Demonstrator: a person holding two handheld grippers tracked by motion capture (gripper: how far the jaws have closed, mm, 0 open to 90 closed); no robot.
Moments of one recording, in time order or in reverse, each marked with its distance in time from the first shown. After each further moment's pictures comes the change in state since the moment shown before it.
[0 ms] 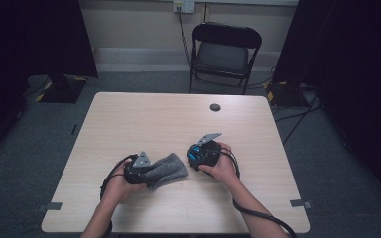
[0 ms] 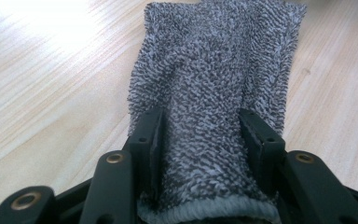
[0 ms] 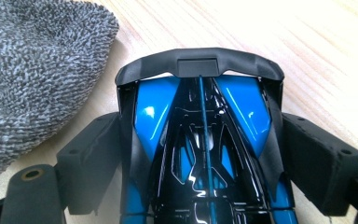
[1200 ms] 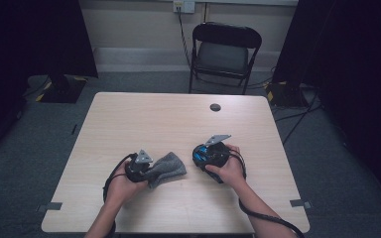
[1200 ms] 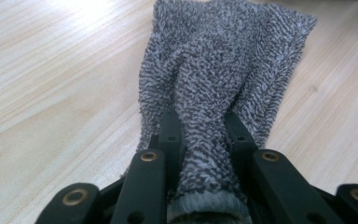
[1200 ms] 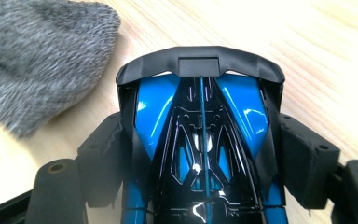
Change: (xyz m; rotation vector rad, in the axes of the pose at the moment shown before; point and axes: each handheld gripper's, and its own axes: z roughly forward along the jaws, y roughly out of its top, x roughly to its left) left arm -0.005 0.010 -0.005 0.042 0.050 -0.161; right arm -0.001 -0.011 -0.027 -0.038 -0.018 0.048
